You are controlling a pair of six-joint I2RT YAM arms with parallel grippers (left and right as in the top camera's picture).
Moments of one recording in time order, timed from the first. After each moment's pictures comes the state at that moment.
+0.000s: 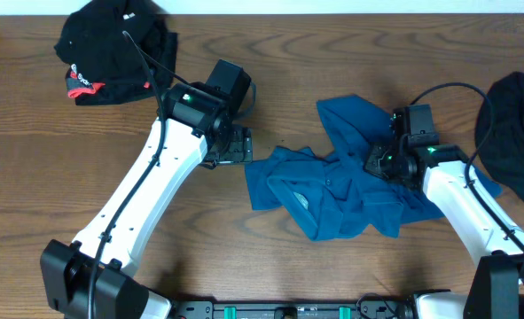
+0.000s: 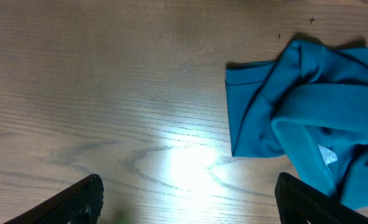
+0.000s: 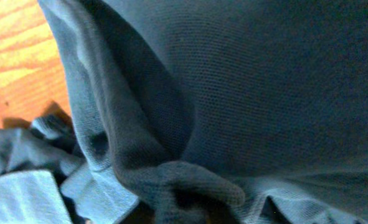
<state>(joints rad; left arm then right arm) -0.45 1.63 1.51 -1.30 -0.08 -0.49 0.12 1.50 0.88 -0.58 -0.12 0.55</state>
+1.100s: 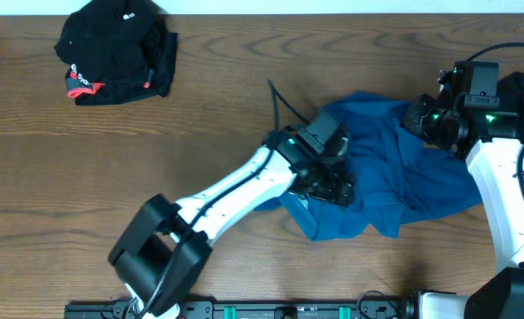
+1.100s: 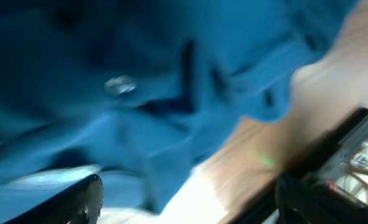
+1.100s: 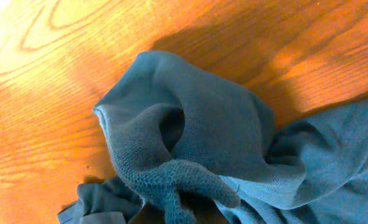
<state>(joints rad) -0.83 1.86 1.38 -0.73 0.43 -0.50 -0.07 1.50 1.20 -0.73 -0.20 0.49</state>
